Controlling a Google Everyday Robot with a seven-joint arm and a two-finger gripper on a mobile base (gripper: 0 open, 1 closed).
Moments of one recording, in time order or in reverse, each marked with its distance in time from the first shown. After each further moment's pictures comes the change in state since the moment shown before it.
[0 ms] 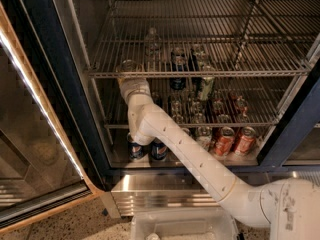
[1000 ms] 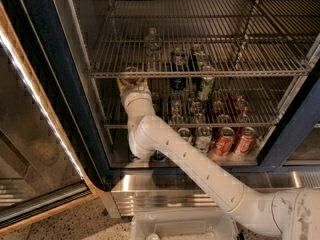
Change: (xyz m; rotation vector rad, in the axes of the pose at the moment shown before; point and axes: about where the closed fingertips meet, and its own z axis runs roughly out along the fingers) arm -0.008 -0.001 -0.044 0.045 0.015 0.002
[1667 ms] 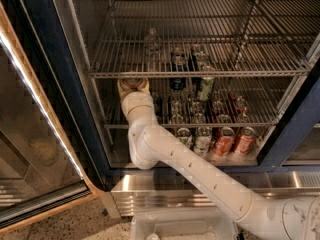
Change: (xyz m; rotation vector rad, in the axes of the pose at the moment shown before) arm -0.011 0.002 -0.037 0.004 0.000 0.022
